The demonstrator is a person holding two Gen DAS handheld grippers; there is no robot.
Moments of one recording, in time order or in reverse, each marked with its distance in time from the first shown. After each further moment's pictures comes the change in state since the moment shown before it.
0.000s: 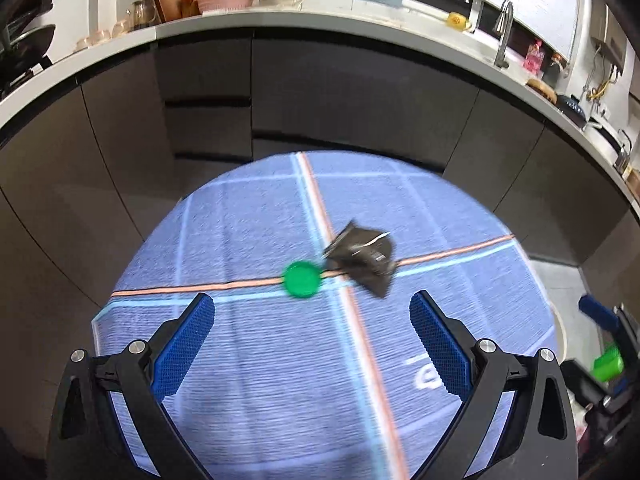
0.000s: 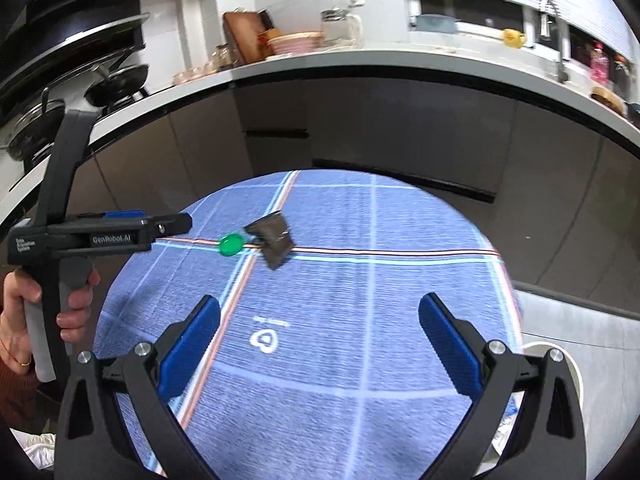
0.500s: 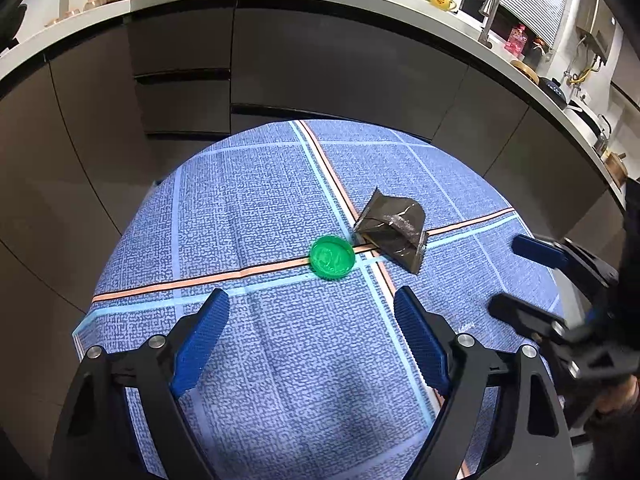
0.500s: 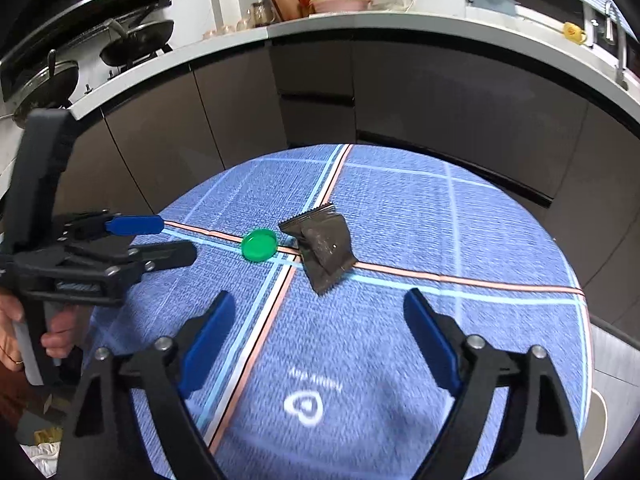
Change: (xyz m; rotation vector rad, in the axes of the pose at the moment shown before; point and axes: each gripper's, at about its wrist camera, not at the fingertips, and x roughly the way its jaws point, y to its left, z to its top) left arm 0.038 0.045 -0.004 0.041 0.078 -0.134; right arm 0.105 0.042 0.034 -0.087 0.127 0.090
